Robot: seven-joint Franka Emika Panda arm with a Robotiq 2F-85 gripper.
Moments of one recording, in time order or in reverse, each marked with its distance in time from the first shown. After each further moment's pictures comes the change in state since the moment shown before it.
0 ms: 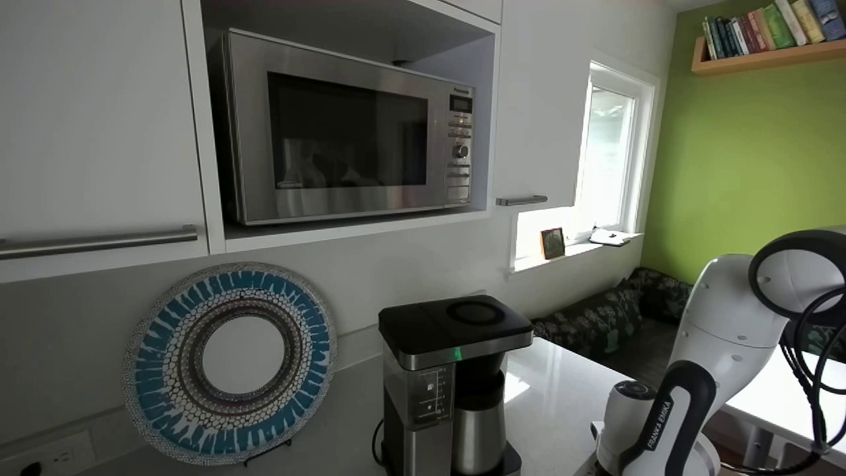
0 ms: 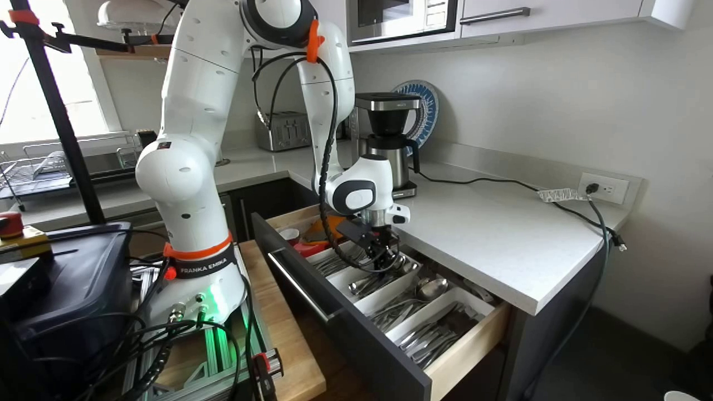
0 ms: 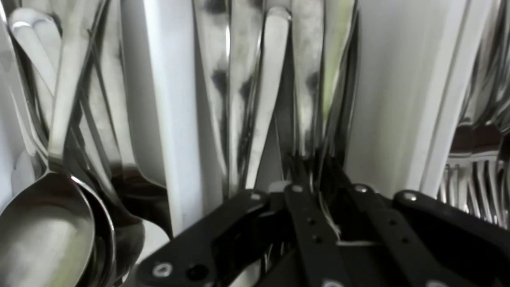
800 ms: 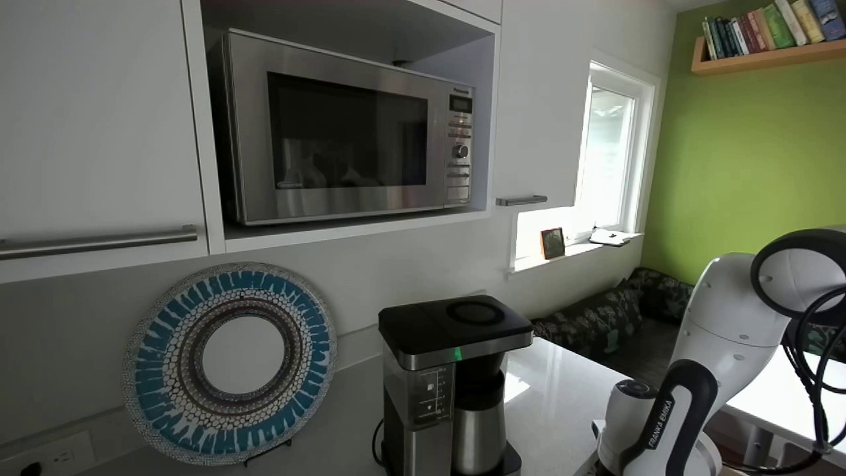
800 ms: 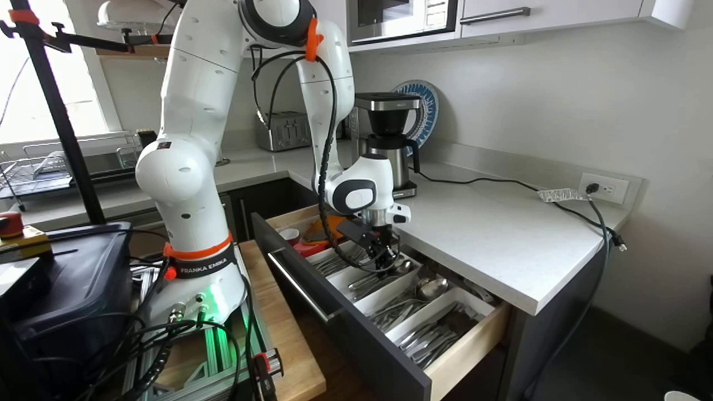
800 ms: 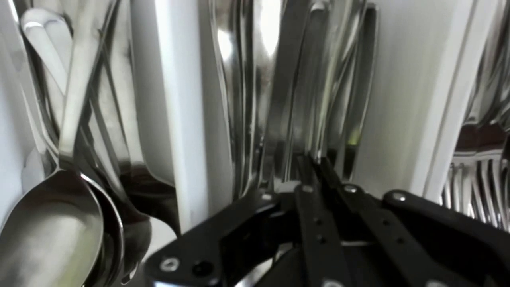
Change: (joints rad) arm 0.000 -0.008 -0.007 -0.004 0.000 0.000 -0.007
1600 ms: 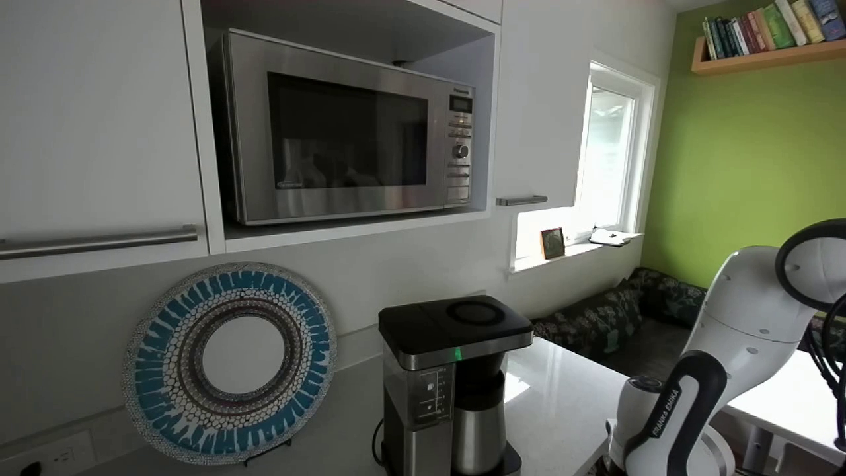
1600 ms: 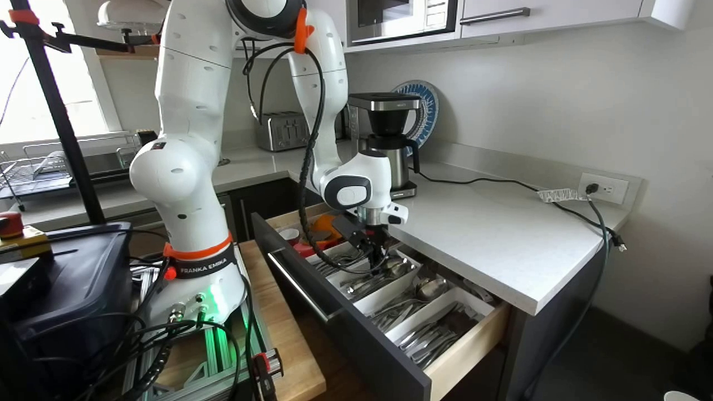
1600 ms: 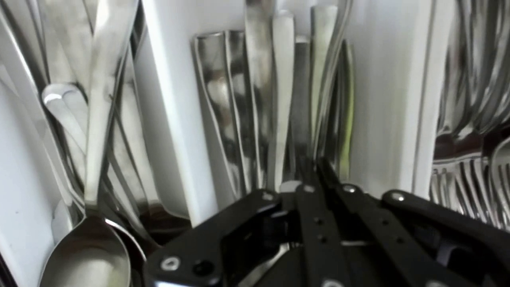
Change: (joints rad) arm -0.088 -0.067 0.076 -0.055 0.113 -0.045 0.000
